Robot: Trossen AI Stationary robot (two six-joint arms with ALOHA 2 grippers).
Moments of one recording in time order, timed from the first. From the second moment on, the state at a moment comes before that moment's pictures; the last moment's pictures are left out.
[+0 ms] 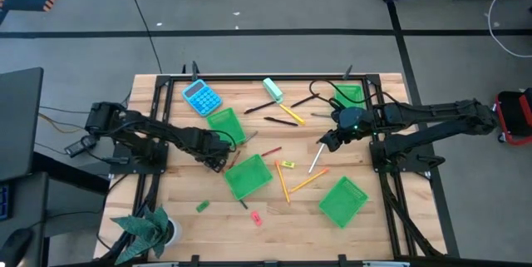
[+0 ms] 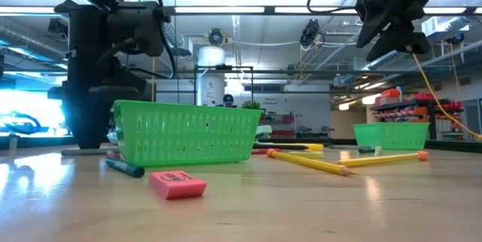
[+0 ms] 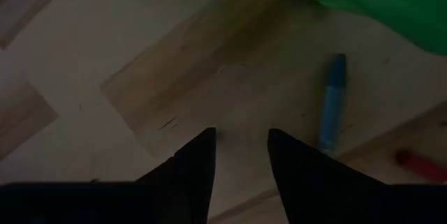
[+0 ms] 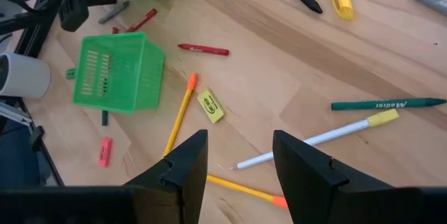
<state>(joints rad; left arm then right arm) -0.06 1.53 0.72 -0.73 -0.13 -1.03 0.00 0.93 0.79 -0.72 0.07 0.98</state>
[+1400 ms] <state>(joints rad) -0.16 1.65 0.88 -0.71 -0.08 -0.98 0.00 0.93 0.79 -0.75 -0.01 1.00</state>
